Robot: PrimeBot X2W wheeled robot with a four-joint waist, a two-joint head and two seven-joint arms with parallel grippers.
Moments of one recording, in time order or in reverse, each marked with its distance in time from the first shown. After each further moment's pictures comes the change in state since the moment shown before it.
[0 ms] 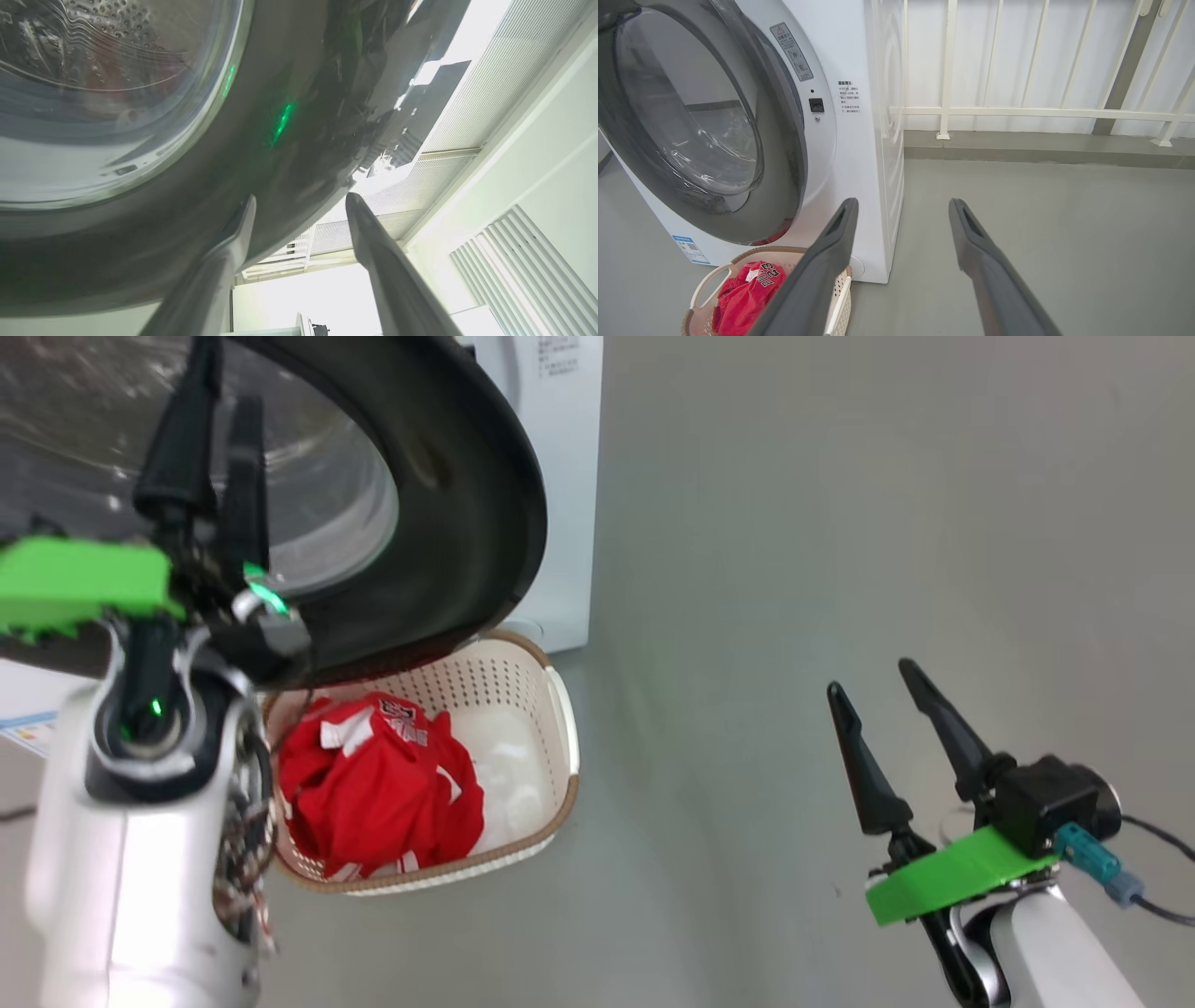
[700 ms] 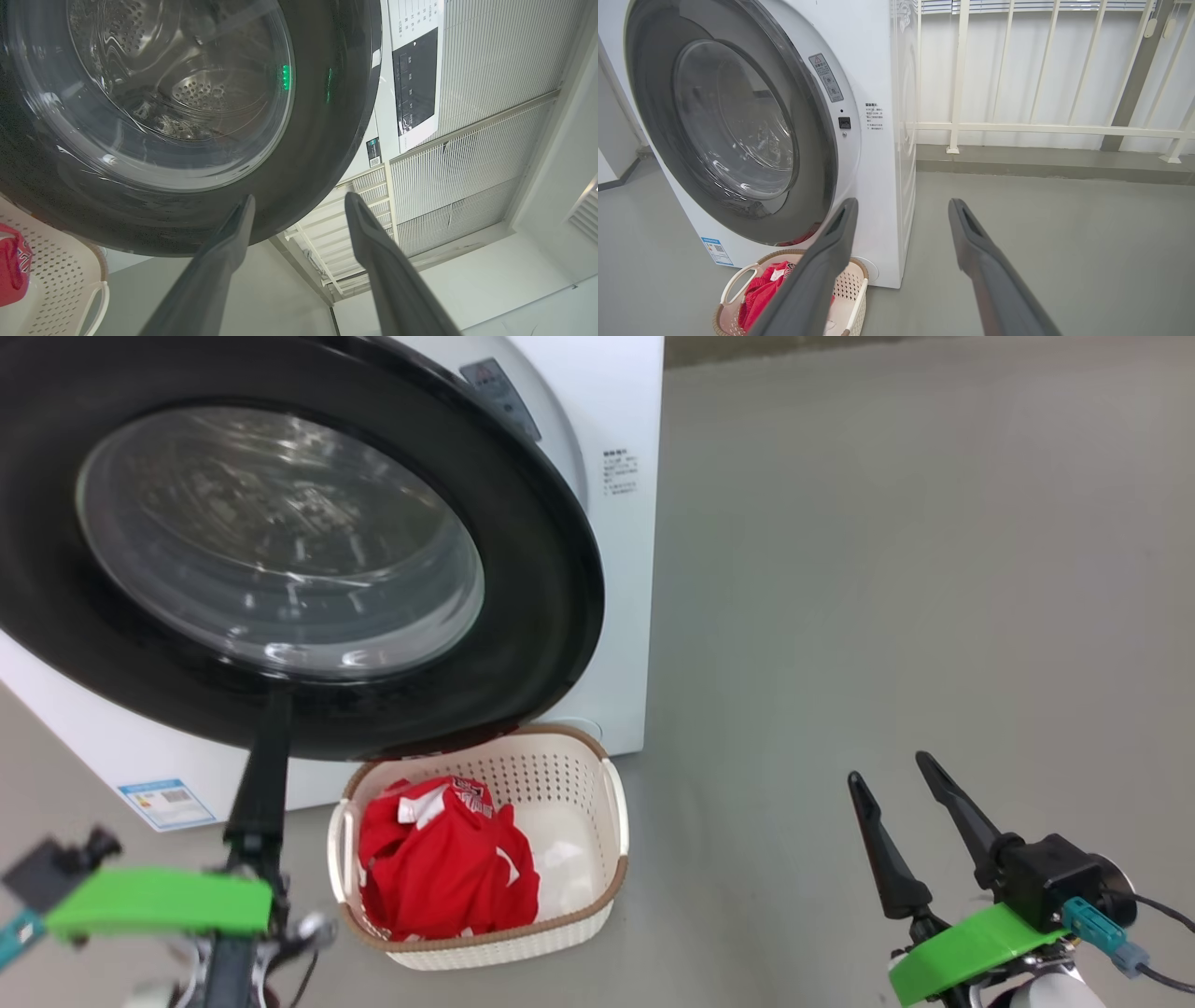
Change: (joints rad) left arm 0.561 0.080 -0.066 -0.234 0.266 -0.071 -0.115; right arm 0.149 -0.017 -0.016 0.012 0.001 0.000 0.000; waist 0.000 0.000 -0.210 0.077
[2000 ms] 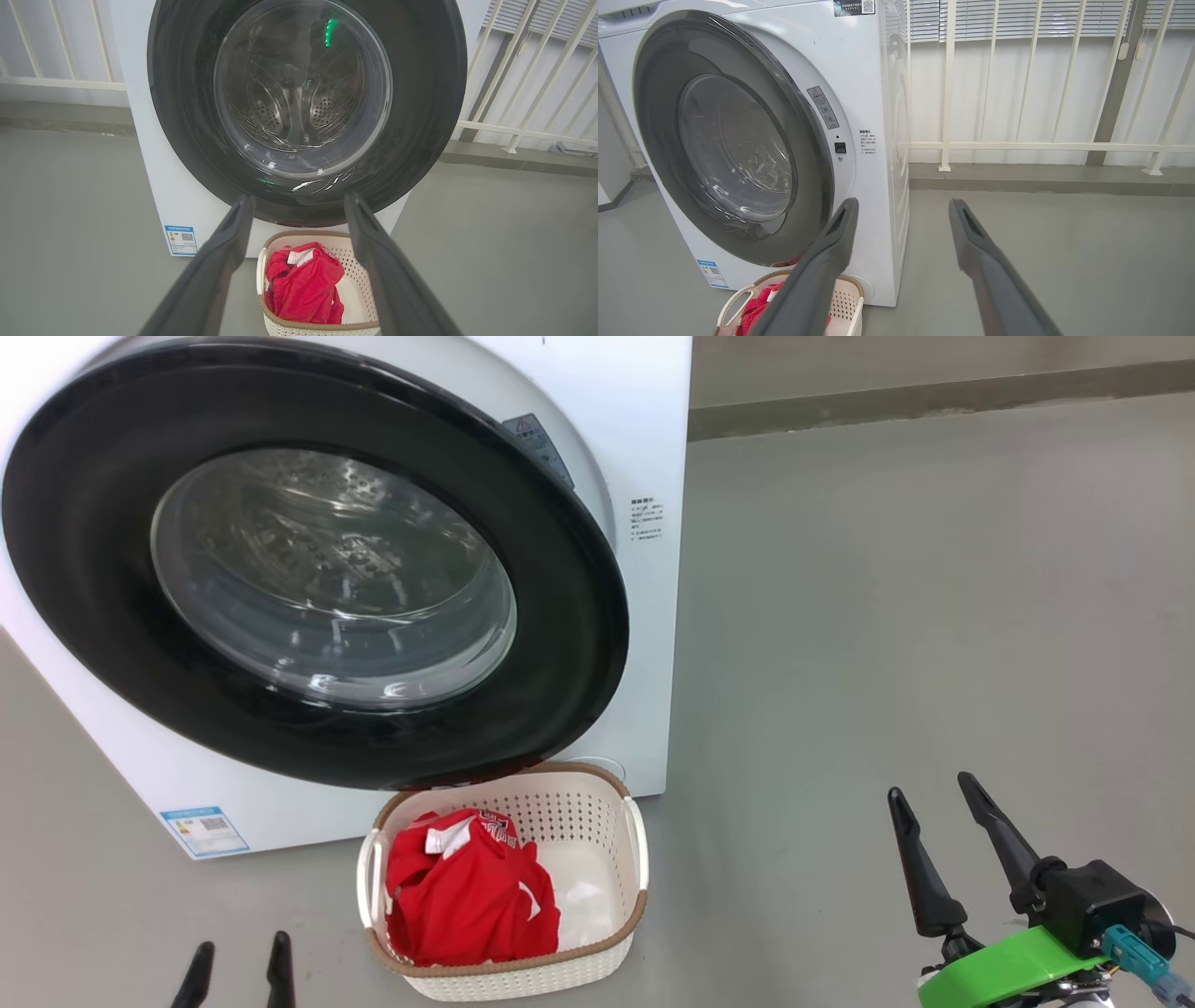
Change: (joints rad) left arm 0.395 0.018 0.077 0.044 1.071 0.000 -0.179; right arm 0.075 0.011 -0.077 -0.045 0.000 0.000 0.000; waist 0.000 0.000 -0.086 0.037
